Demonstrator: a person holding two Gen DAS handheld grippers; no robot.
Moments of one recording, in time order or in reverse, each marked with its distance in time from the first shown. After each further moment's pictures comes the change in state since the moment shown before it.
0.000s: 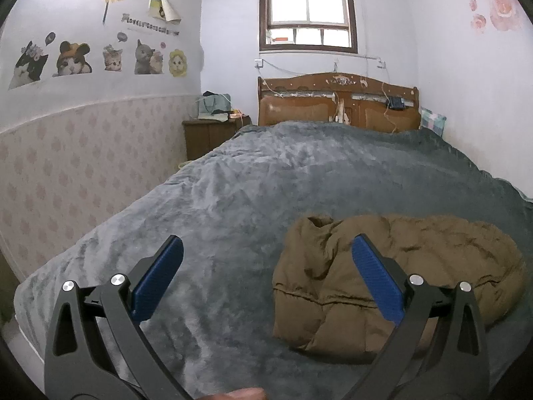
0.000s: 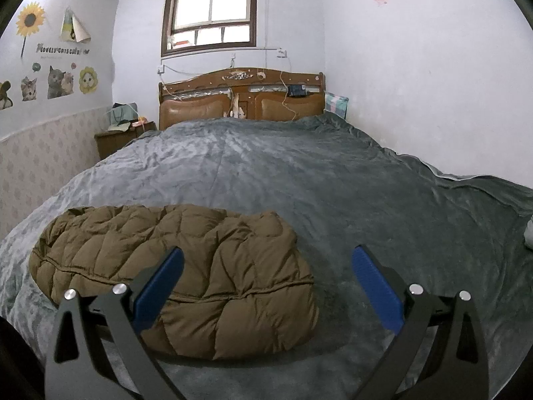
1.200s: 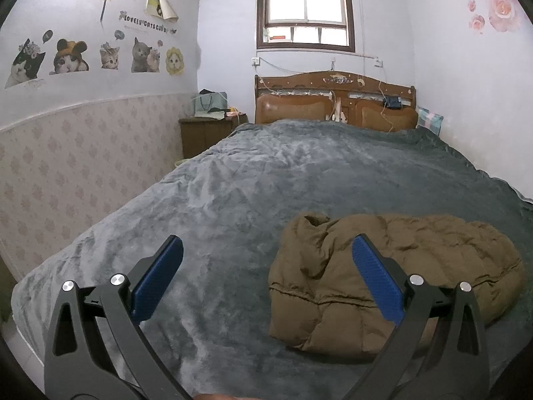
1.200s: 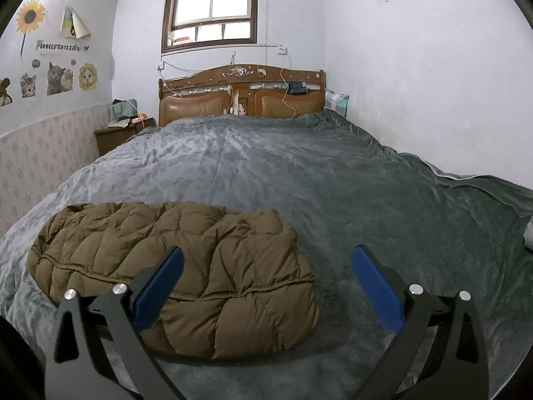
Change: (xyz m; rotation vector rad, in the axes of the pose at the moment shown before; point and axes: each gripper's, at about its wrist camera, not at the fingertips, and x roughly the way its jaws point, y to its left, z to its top) left arm -0.002 0.001 0.000 -0.007 0.009 -0.014; right arm 0.000 0.002 -0.001 0.000 0.003 -0.003
